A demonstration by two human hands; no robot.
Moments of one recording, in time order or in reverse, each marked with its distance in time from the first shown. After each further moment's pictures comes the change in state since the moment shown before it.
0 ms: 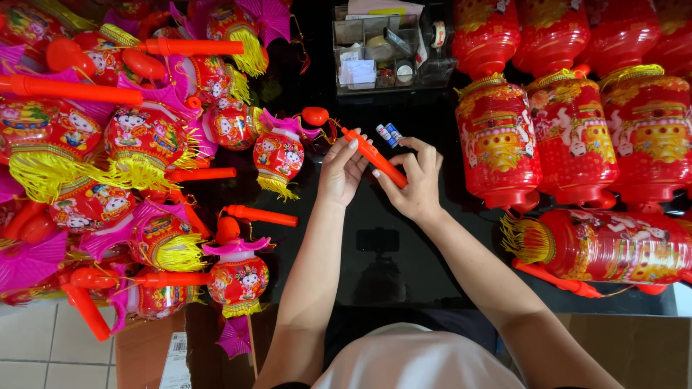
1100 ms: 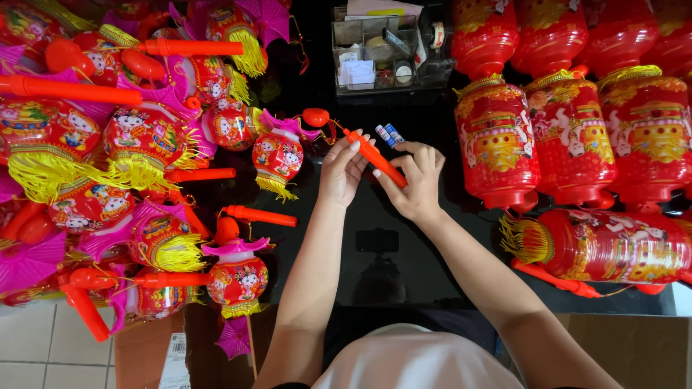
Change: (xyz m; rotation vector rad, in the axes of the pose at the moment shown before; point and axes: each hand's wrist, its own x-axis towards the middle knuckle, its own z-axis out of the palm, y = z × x) left_hand -0.003 -0.002 0.005 0.026 0.010 0.029; right_hand 0.000 0.000 0.001 -0.001 0.033 -0.015
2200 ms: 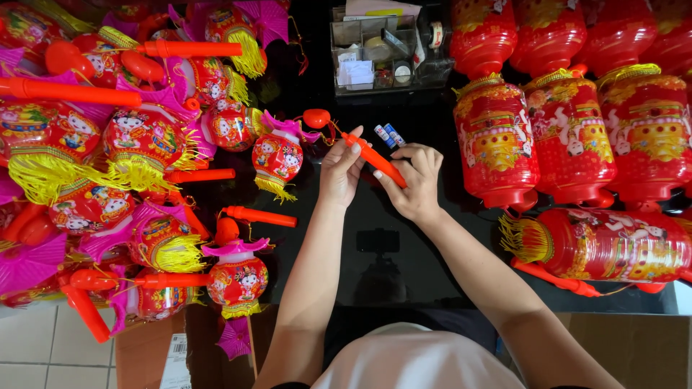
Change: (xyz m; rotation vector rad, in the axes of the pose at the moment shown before) left_hand -0.002 -0.002 0.000 0.098 -0.082 0.100; right_hand -0.003 0.010 0.007 0.051 0.074 -0.111
